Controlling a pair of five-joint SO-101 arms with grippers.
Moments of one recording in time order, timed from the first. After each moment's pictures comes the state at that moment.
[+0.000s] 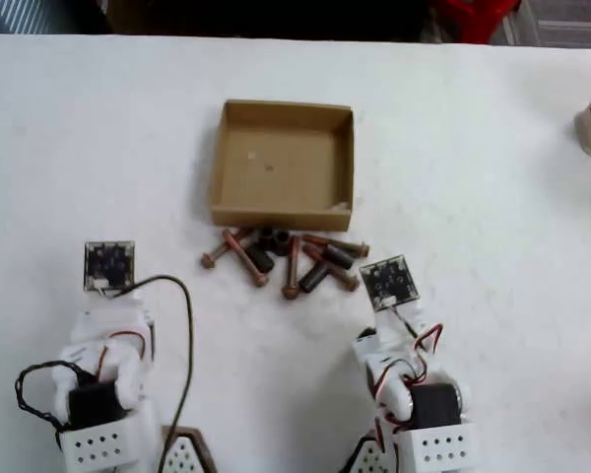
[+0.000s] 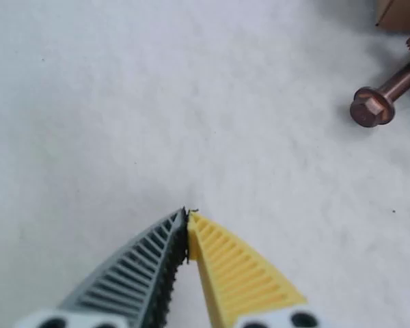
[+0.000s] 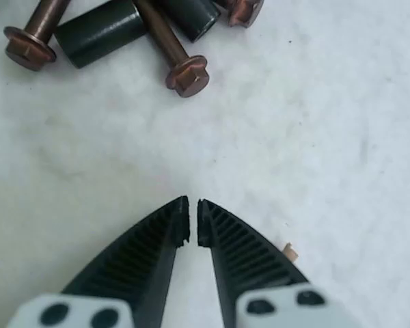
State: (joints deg) left arm -19.4 -104.3 97.1 65.1 -5.7; right arm -9.6 -102.5 96.5 72.6 13.9
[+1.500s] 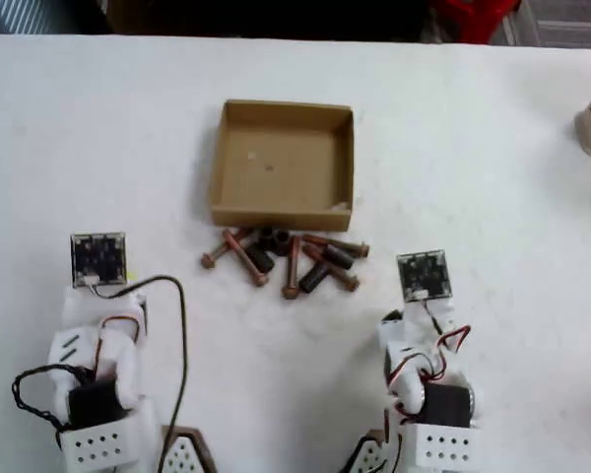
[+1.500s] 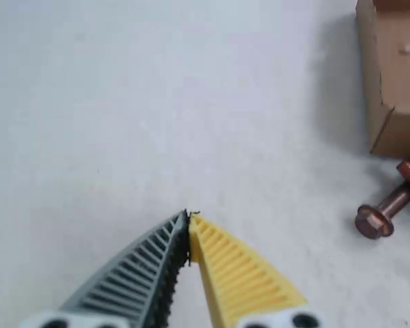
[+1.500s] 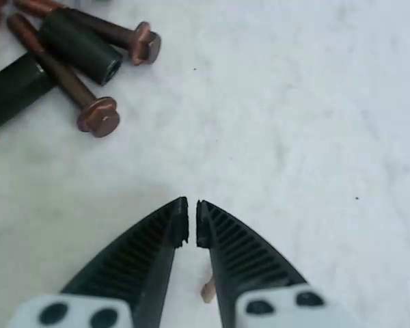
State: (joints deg) left arm -19.4 -104.3 97.1 47.0 -5.7; right arm 2.8 -102.5 96.5 66.5 13.9
